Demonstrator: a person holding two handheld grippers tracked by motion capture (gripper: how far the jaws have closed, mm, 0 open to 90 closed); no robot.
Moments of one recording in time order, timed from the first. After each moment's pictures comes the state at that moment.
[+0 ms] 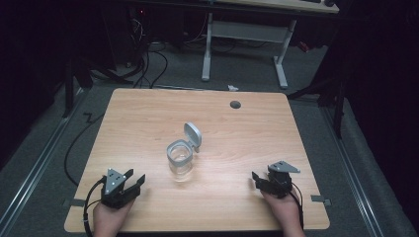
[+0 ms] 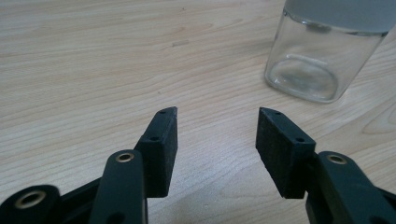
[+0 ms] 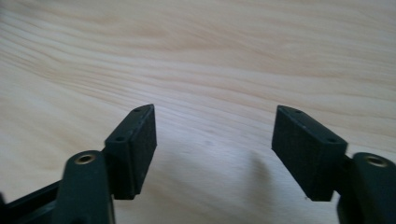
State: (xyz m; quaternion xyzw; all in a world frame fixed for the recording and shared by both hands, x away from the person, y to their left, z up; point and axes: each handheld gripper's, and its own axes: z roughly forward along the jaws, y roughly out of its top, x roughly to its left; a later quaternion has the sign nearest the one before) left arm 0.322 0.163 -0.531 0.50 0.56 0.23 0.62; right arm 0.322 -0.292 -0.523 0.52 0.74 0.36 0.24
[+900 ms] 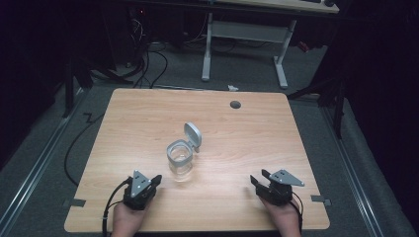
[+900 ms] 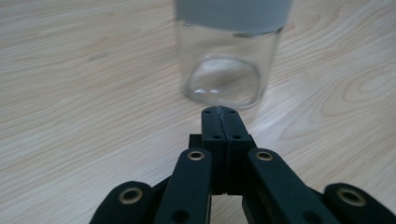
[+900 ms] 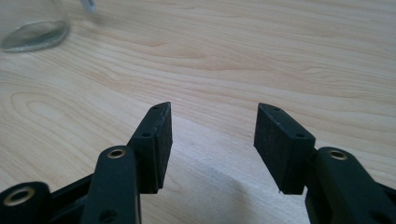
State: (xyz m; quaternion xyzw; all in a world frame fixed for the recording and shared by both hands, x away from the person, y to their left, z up) left arm 0.314 0.092 -0.531 0.56 0.51 0.20 0.62; right arm 0.297 -0.284 -0.521 0.48 0.73 0.40 0.26
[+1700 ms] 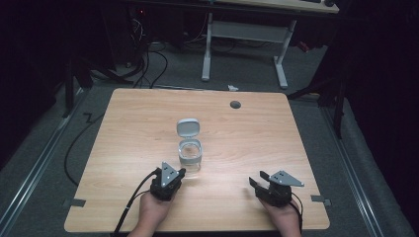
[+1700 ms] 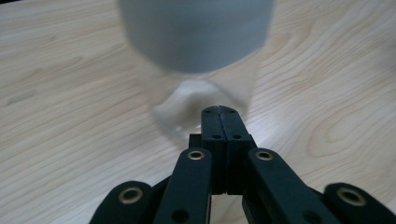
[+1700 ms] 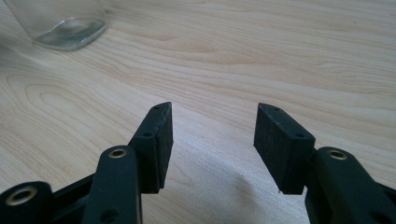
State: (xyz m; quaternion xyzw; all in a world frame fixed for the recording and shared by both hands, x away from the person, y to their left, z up) left arm 0.334 0.044 -0.528 0.56 0.51 0.19 0.62; right arm 0.296 -0.286 -0.524 0.47 0.74 0.41 0.24
